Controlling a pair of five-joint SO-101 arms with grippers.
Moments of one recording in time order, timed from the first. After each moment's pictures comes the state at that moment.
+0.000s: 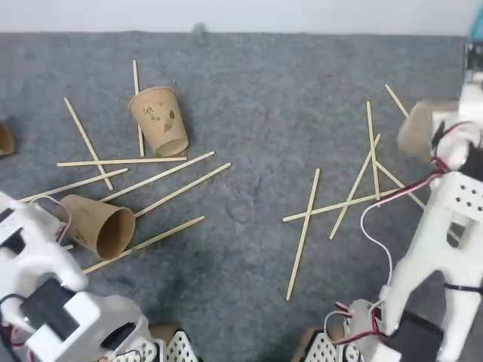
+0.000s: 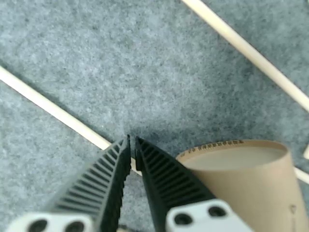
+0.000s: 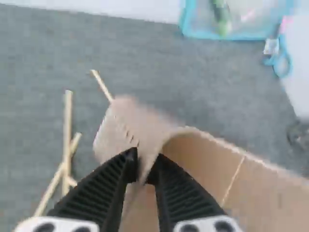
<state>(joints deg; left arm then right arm) -54.1 -2.8 43.6 47.7 14.5 19.6 -21.4 8.3 56.6 21.1</state>
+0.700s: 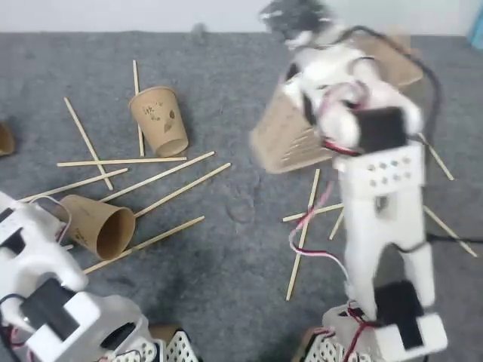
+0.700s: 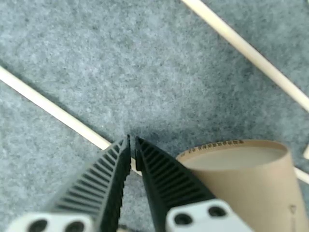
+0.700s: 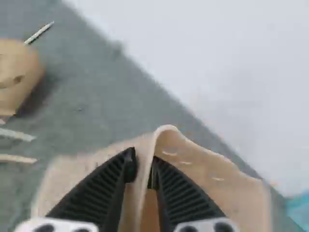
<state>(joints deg) -54.1 -2.8 43.6 47.7 14.5 -20.5 -8.9 -22.0 71.7 30.4</state>
